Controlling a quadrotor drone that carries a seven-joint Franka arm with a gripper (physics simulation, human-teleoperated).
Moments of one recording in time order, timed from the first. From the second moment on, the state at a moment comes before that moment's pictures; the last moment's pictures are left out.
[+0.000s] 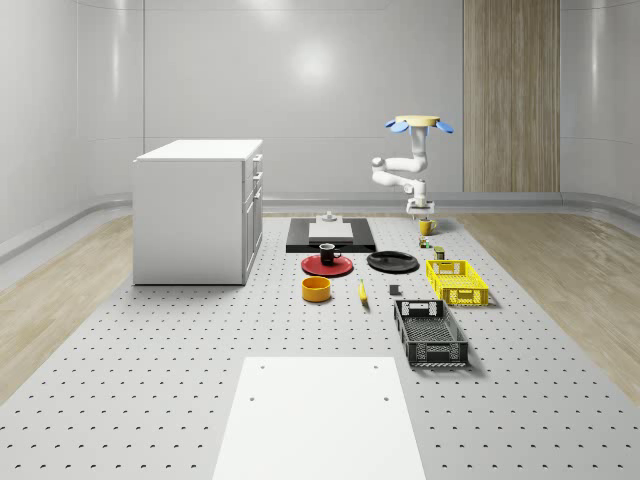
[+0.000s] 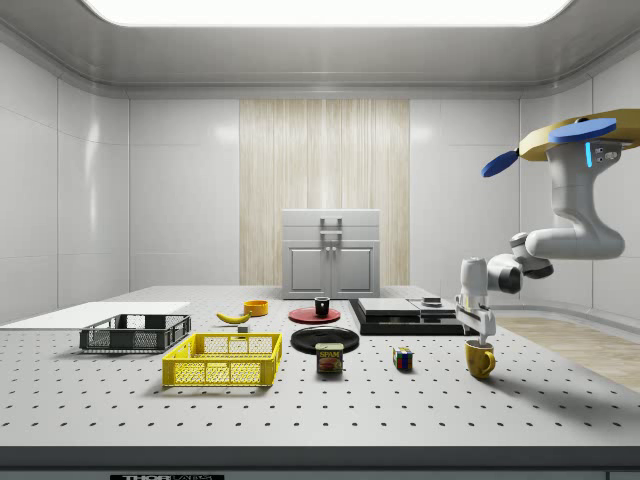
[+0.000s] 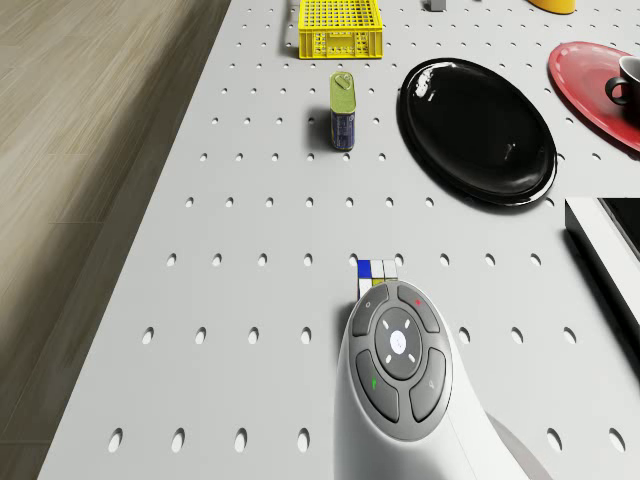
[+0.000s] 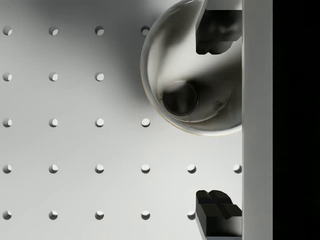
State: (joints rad) arm -1.05 -1.50 1.10 -2.77 -2.03 1.67 1.51
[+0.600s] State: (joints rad) arm -1.05 -1.50 1.07 -2.75 -2.06 1.68 1.50
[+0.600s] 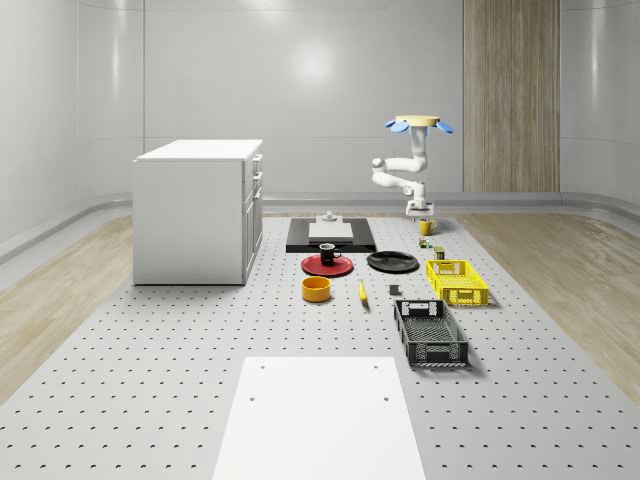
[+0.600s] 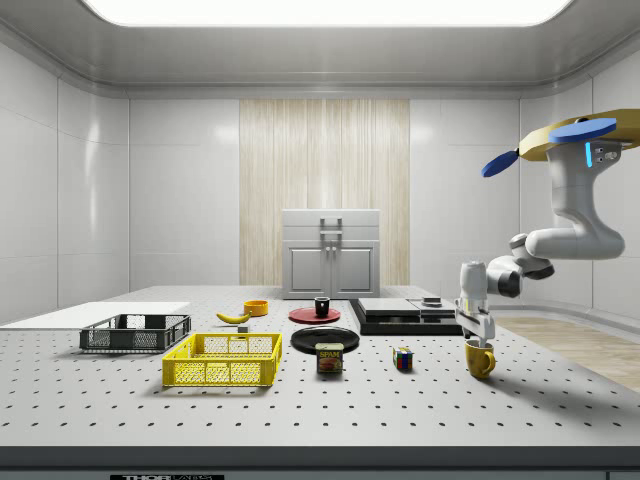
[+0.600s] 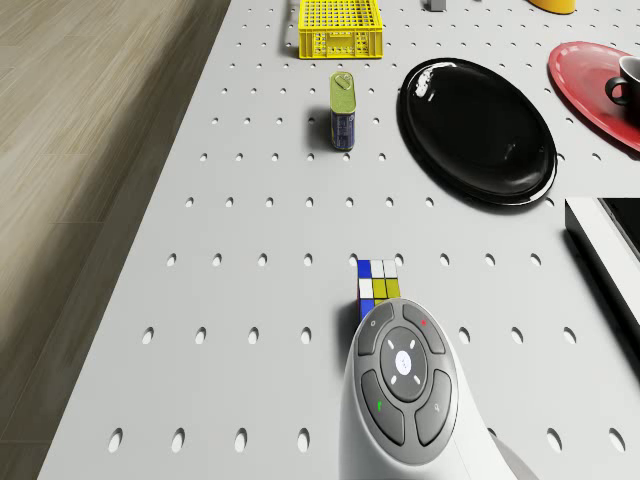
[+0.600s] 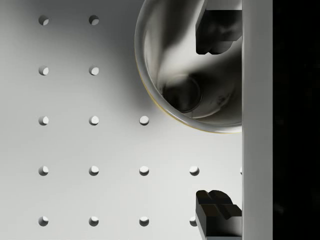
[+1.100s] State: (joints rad) arm -1.06 -1.49 1.07 -2.75 -2.07 1.68 1.50
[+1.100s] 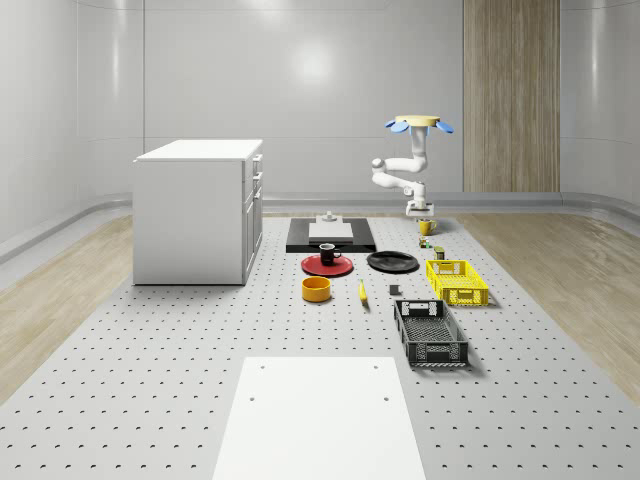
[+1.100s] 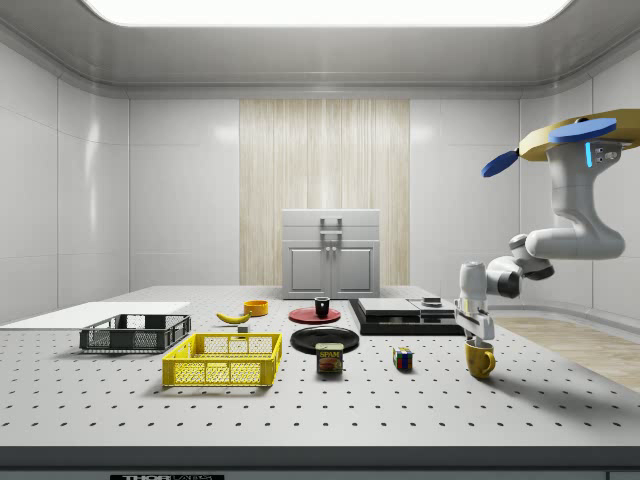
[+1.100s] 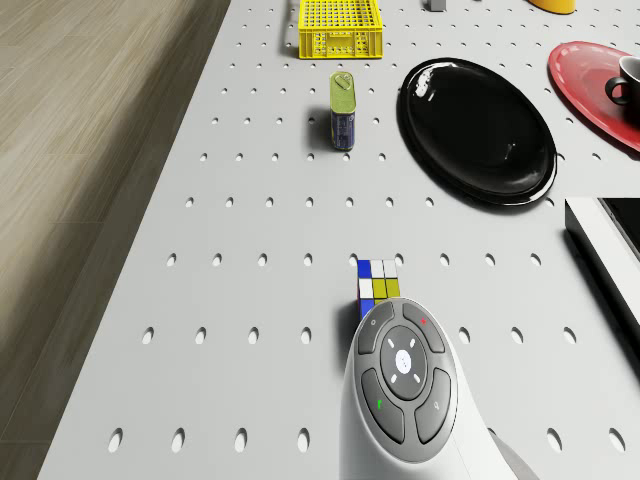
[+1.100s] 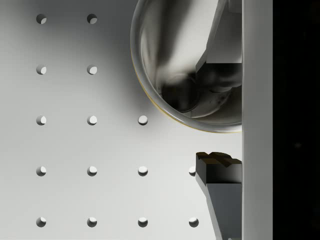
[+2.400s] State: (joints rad) arm -1.03 -1.50 1.16 -2.79 -1.98 1.64 1.50
